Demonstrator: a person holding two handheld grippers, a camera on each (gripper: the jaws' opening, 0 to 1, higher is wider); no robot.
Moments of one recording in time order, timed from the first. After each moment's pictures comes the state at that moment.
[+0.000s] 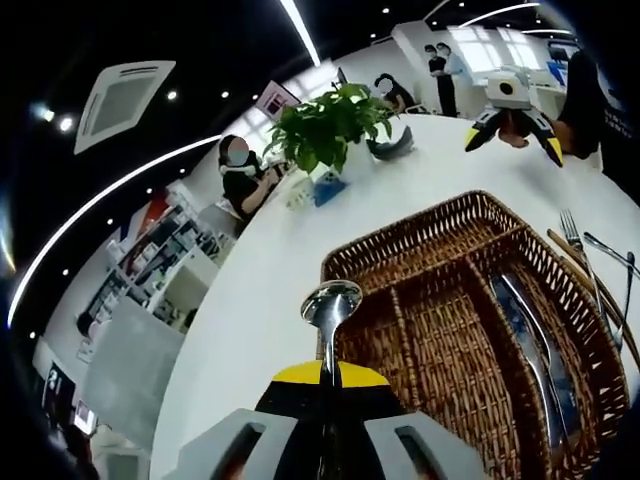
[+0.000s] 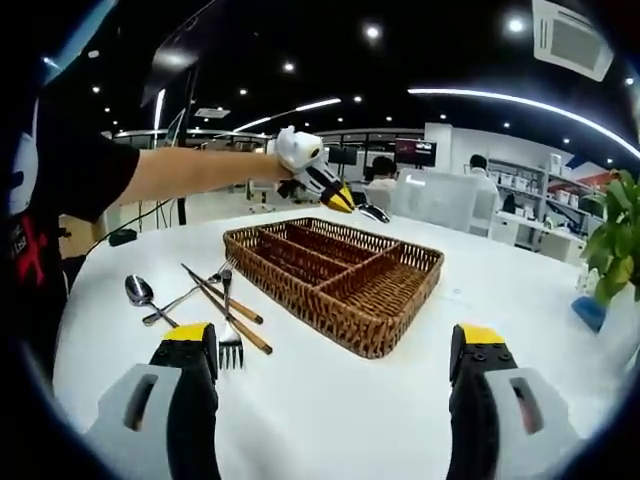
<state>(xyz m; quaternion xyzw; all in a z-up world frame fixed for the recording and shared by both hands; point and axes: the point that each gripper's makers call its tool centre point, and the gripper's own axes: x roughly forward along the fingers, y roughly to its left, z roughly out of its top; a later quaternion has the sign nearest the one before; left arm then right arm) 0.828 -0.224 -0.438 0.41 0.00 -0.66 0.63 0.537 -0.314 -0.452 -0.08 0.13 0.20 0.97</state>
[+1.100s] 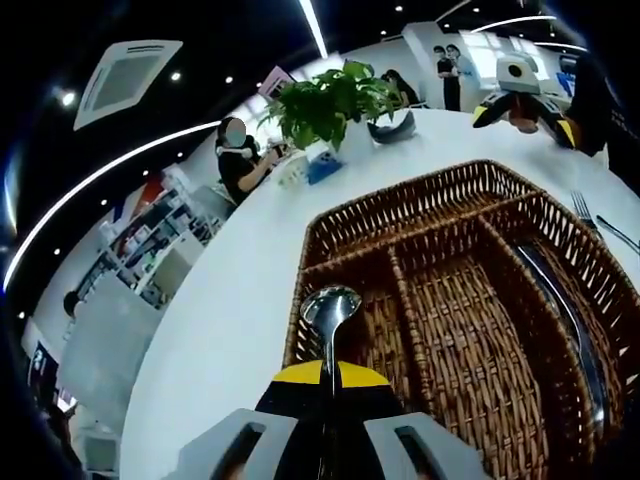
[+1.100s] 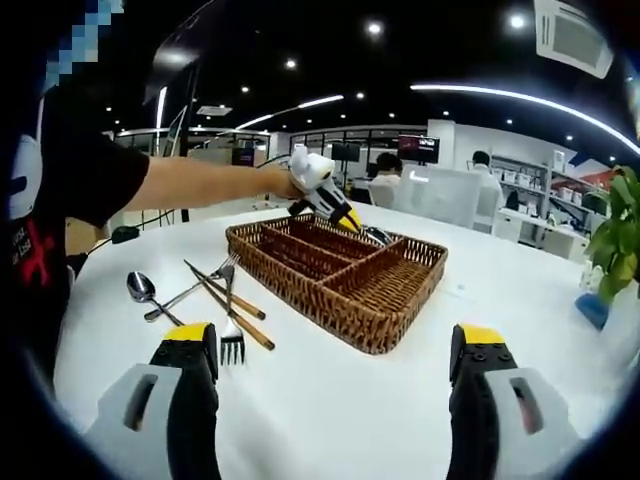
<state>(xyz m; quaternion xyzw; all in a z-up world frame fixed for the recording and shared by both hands) 0.844 -0.229 -0.489 0.39 0.04 -0.67 0.63 0.540 -0.309 -0.456 -0.07 0.13 0.21 0.97</state>
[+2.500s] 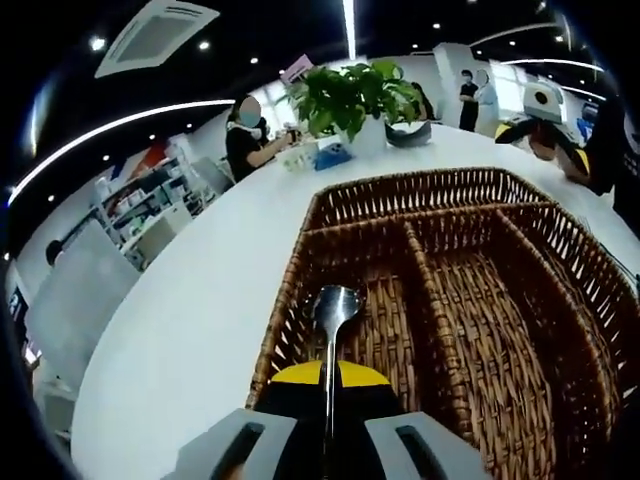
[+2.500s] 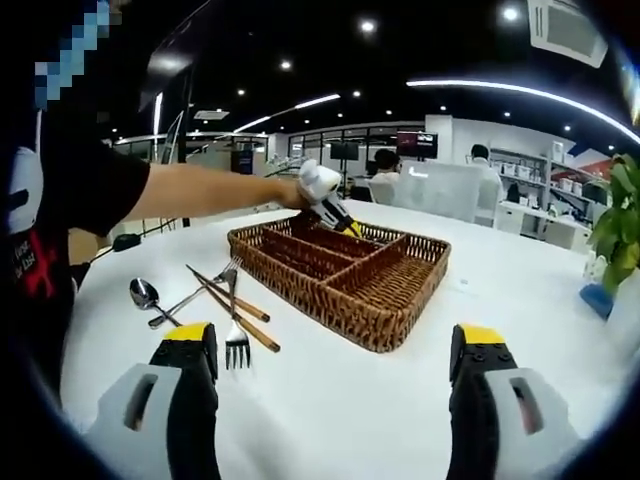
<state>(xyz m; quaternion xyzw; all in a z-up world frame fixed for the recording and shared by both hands) 0.848 -0.232 -0.520 0.34 0.12 -0.69 0.63 0.538 -0.309 -0.456 -0.06 0.14 0.21 0.97</state>
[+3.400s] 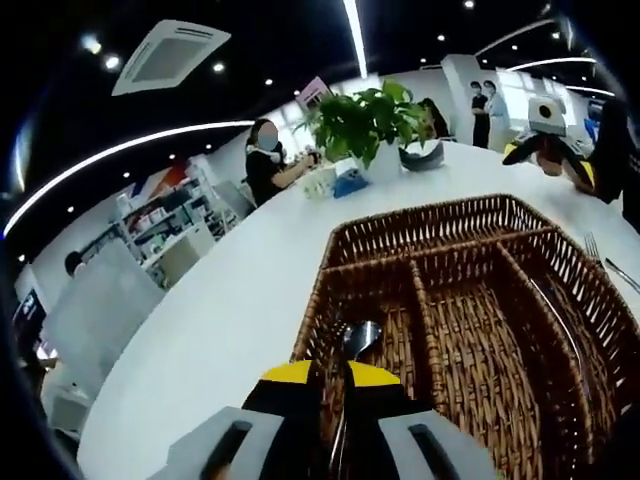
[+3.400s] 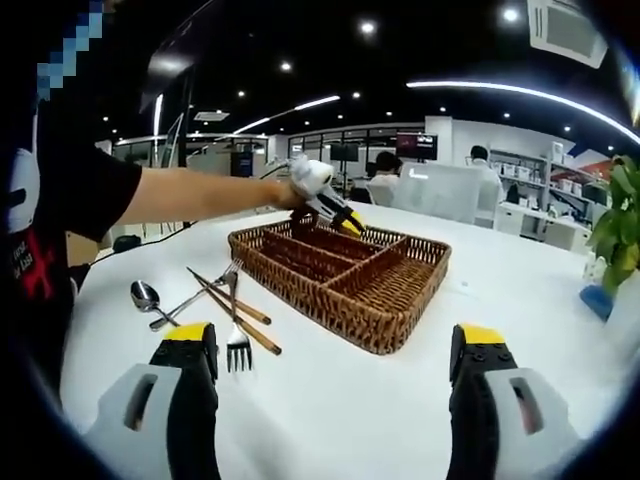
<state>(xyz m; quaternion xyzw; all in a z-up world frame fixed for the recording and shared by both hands) 0.846 -0.230 -0.477 0.27 0.05 -0.68 0.68 0.537 -0.306 -0.453 -0.06 0.13 0.21 0.97</state>
